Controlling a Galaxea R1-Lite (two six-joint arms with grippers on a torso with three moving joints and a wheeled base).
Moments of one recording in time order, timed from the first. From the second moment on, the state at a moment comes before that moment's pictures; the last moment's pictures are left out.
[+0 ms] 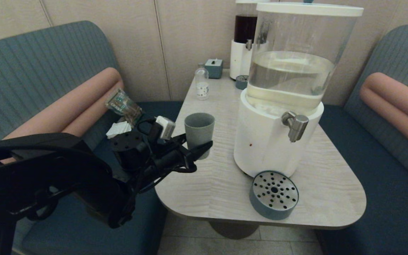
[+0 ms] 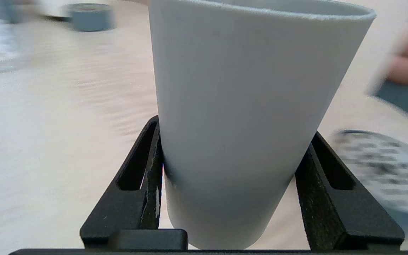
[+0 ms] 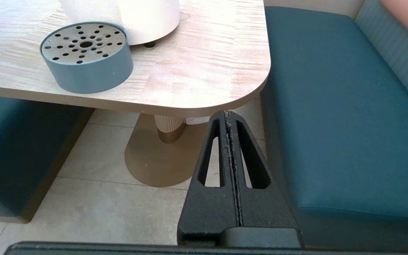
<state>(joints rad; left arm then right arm) -0.39 2.17 -0.82 -1.52 -0.43 -0.04 0.00 0.00 0.00 0.01 -0.01 0.00</state>
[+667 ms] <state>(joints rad) -0.30 2.41 -1.09 -1.52 -0.44 -0.03 -0.01 0.00 0.00 0.01 -0.01 0.00</state>
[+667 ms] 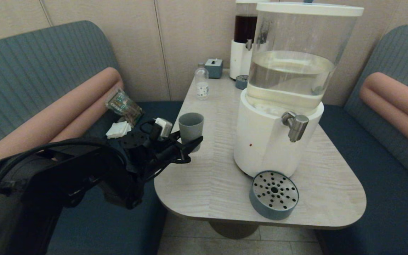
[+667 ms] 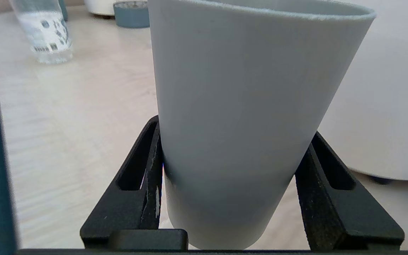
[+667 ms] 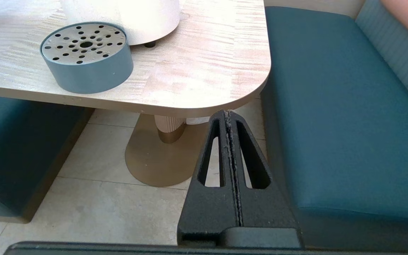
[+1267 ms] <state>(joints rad) -0.29 2.61 -1.29 -1.53 -0.44 -0.04 0.00 0.00 0.00 0.01 -0.01 0.00</state>
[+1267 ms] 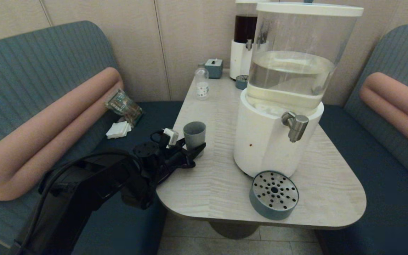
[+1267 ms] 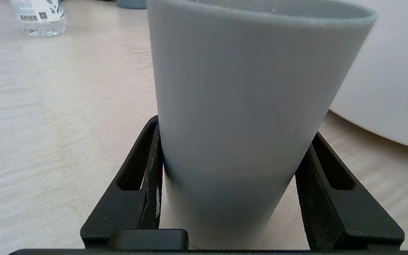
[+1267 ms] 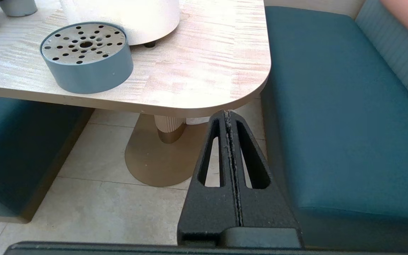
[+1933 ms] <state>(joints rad) -0.29 2.61 -1.30 -1.52 -0.43 -0.04 0.00 0.00 0.00 0.01 -0.01 0.00</state>
